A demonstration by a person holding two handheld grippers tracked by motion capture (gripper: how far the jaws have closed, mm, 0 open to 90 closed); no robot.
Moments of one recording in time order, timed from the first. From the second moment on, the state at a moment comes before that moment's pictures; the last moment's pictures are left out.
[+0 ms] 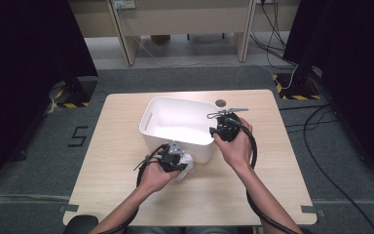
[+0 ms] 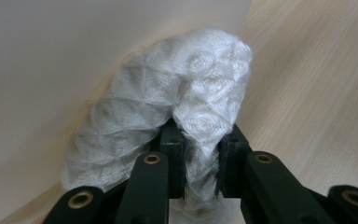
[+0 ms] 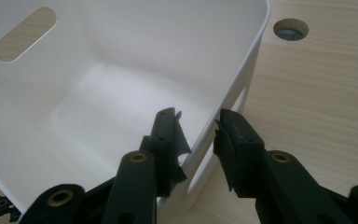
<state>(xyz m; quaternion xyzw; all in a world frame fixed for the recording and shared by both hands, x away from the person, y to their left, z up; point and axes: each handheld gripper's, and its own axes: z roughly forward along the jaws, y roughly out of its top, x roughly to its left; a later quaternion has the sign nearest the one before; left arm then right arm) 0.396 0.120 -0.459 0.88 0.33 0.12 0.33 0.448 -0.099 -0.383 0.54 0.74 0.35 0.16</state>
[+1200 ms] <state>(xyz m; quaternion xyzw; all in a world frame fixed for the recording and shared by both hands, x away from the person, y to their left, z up) 0.393 0.106 -0.452 0.88 0.31 0.12 0.34 0.448 -0.098 -0.384 0.54 0.74 0.35 0.16</state>
